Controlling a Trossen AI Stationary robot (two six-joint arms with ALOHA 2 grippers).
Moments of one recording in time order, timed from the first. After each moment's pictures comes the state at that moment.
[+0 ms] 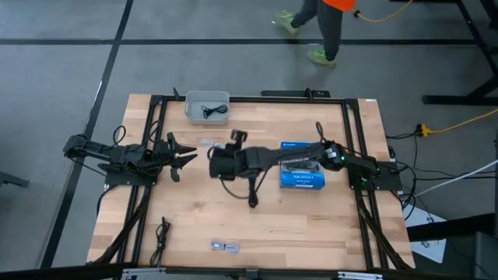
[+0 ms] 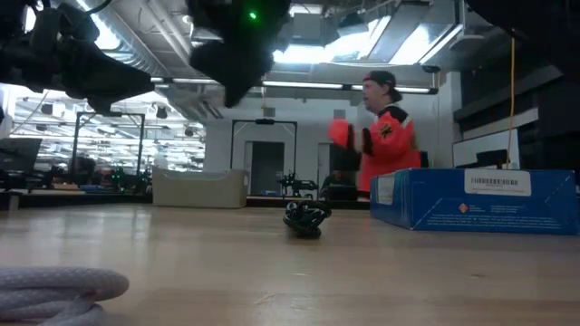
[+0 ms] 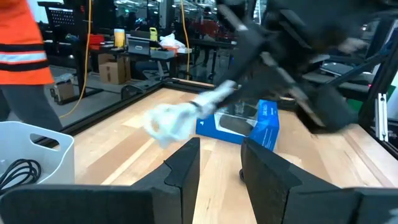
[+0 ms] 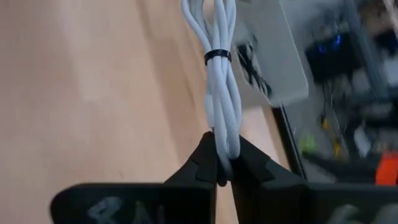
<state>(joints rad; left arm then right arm) -0.22 0.04 0.01 0.07 -0.51 -0.12 0.12 2.39 2.33 -1.03 0.76 0.11</state>
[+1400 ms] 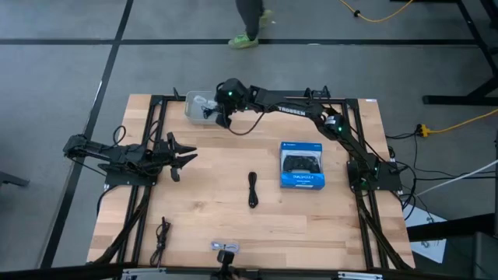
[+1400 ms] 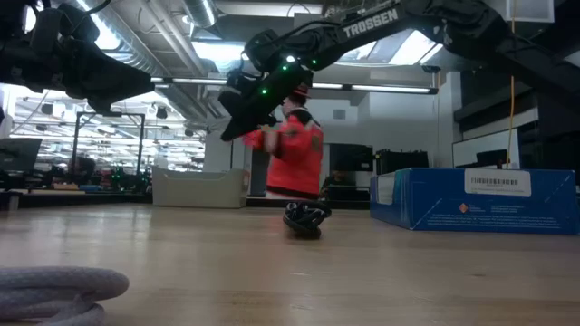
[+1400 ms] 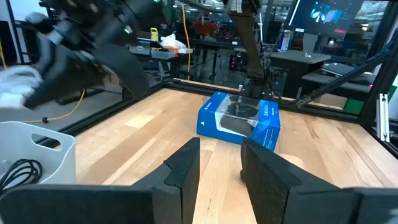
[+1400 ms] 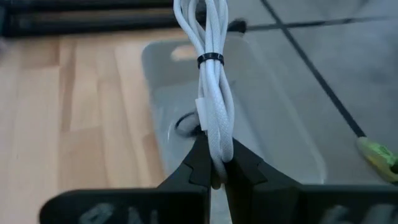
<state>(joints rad) -0.22 0.04 0.01 0.07 -0.51 -0.12 -0.38 2.39 2.18 -0.43 0.02 -0.16</state>
